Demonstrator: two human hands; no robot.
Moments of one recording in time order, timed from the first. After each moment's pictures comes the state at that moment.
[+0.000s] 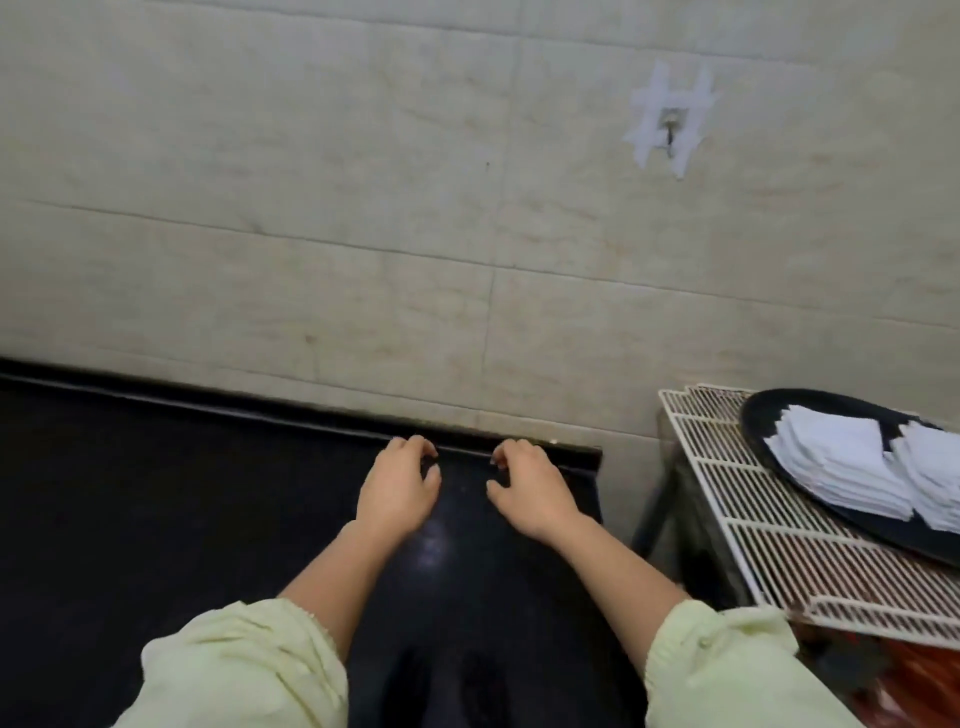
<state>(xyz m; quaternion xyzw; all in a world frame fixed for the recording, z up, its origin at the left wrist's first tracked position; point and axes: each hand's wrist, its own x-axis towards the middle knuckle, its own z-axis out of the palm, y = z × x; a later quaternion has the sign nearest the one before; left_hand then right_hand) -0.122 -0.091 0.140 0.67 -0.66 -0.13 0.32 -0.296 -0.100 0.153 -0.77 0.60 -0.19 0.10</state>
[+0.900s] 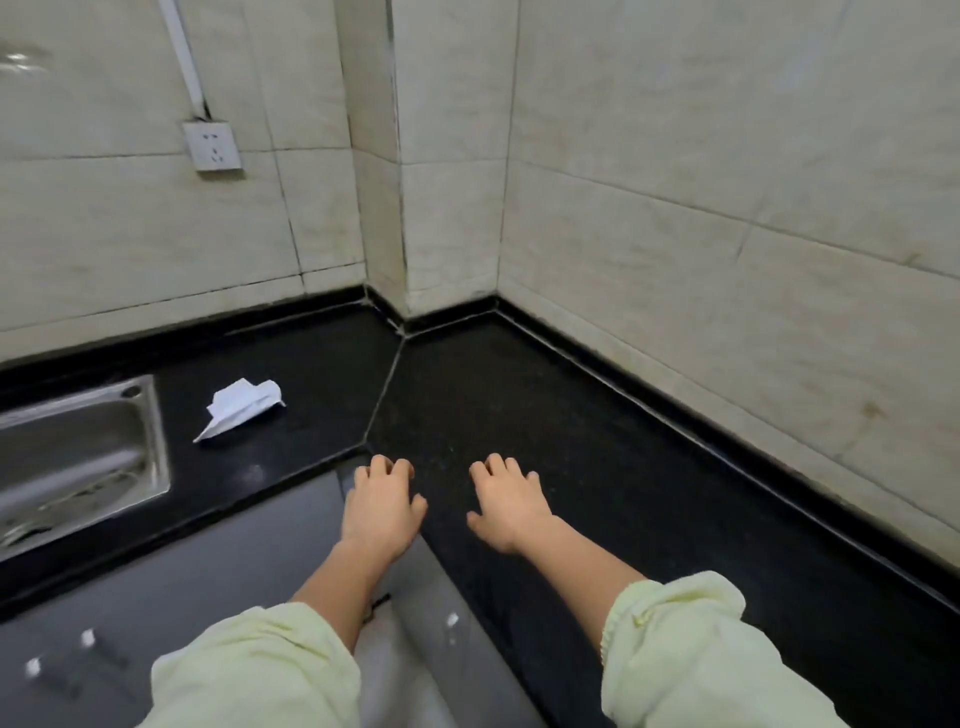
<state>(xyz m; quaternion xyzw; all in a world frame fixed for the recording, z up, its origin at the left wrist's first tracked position) 0.433 0.108 0.070 0.93 -0.33 -0.03 0.16 0.330 -0.021 0.089 -0.97 0.22 0.06 0.07</state>
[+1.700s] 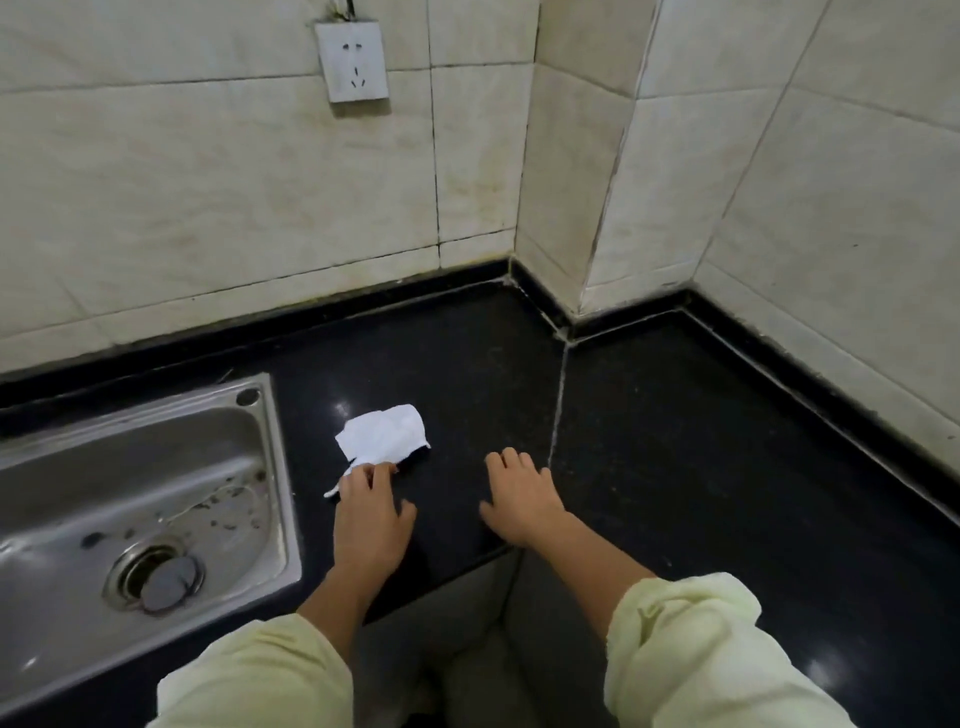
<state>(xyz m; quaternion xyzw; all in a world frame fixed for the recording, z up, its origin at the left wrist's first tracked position) 0.760 0.182 -0.004 0.96 -0.15 -0.02 0.24 0.695 0.011 0.027 -0.97 0.15 0.13 0.13</state>
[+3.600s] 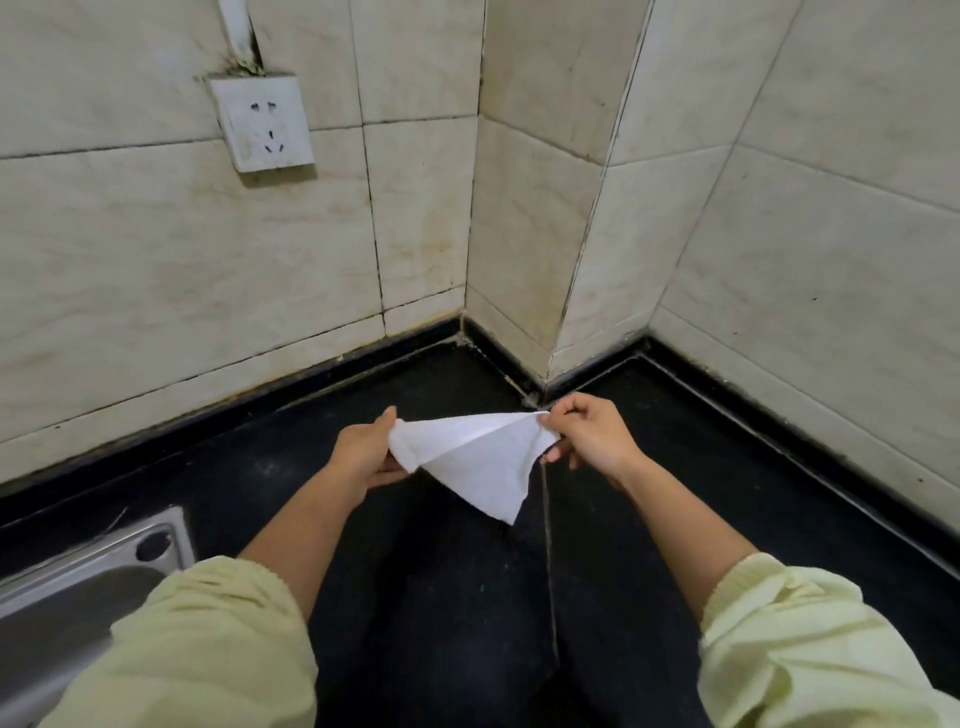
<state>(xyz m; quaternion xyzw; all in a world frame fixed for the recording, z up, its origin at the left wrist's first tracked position) 0.972 0.062 0.089 0.71 0.04 -0.36 0.61 0.804 -0.133 0.109 -0.73 0.36 -0.13 0.57</state>
